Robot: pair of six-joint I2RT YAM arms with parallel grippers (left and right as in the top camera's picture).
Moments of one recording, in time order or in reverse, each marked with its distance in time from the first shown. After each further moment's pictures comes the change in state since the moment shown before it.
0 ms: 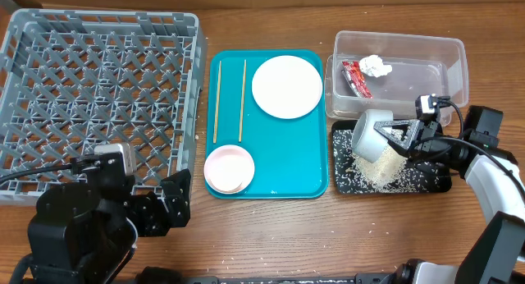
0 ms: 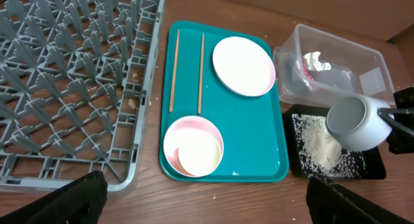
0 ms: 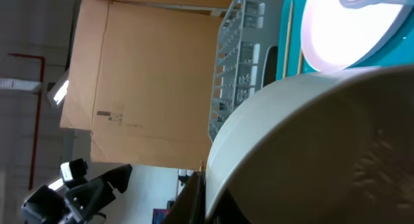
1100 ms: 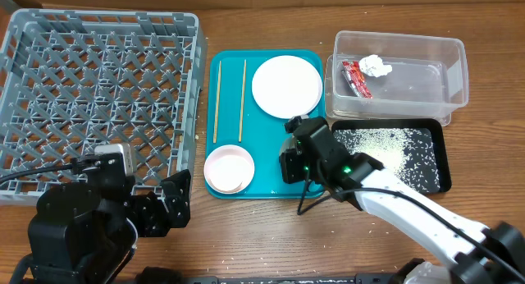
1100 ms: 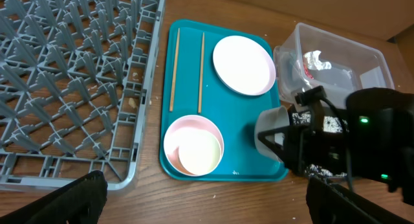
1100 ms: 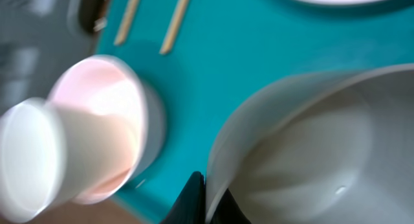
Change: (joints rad) left arm 0.000 0.000 0.000 -0.004 0.000 0.000; right arm 1.041 -0.010 0.055 0.151 1.405 0.253
